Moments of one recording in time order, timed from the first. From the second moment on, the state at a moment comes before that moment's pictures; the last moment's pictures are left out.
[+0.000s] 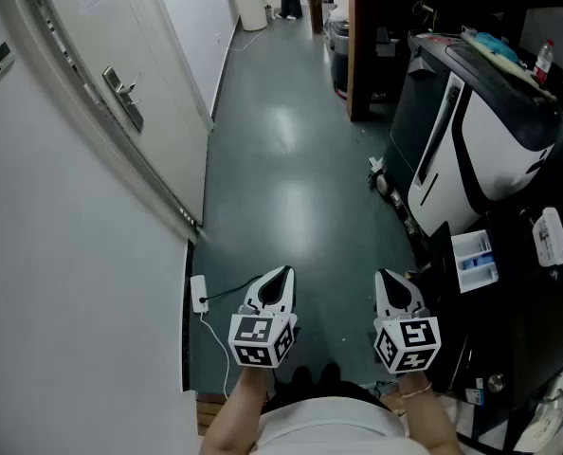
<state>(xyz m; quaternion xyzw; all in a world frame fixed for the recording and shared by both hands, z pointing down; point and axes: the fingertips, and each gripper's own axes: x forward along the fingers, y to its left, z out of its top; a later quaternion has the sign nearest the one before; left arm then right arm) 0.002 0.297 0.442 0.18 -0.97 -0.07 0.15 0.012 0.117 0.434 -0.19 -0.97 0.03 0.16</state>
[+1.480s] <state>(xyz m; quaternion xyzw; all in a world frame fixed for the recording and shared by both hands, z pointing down) -0.023 0.255 0.445 0.19 -0.97 -0.07 0.15 0.001 0.074 0.432 -0.17 -0.97 0.04 0.15</state>
